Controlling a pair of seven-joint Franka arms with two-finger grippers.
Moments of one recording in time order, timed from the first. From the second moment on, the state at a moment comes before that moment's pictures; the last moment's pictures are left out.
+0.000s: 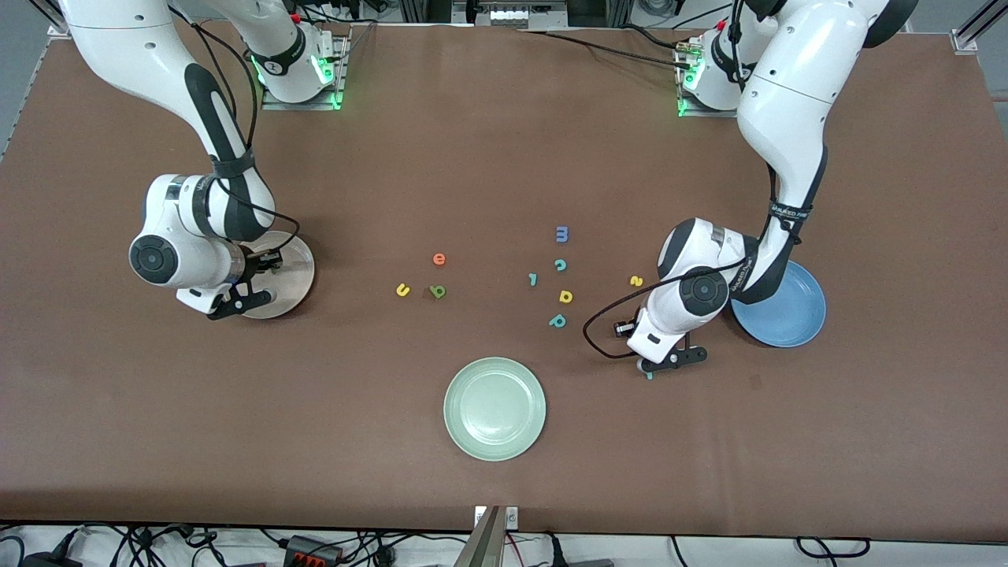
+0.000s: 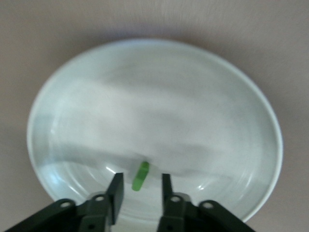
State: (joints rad) left arm -0.24 0.75 -0.13 -1.65 0.02 2.35 -0.59; right arm 0.29 0.47 -0.24 -2.01 0.11 2.15 -0.30
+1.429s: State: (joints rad) left arm 0.06 0.65 -0.12 -1.56 0.11 1.87 -0.13; right arm 0.75 0.71 -0.22 -1.63 0.23 2.29 -0.01
